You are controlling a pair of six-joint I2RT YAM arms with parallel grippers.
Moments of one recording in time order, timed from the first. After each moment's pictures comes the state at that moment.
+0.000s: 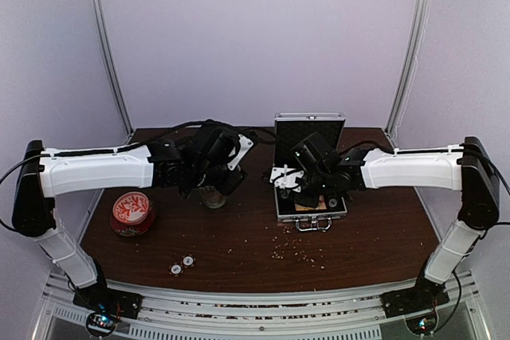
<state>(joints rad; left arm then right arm) -1.00 1.62 1.28 -0.39 -0.46 0.08 0.85 1.68 1.17 -0.37 0.19 -0.63</state>
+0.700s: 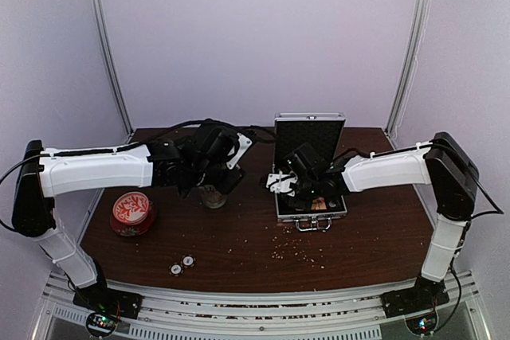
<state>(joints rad) -0.99 1.62 1.28 -0.39 -0.48 0.08 0.81 1.84 1.17 -0.22 0.23 -0.65</state>
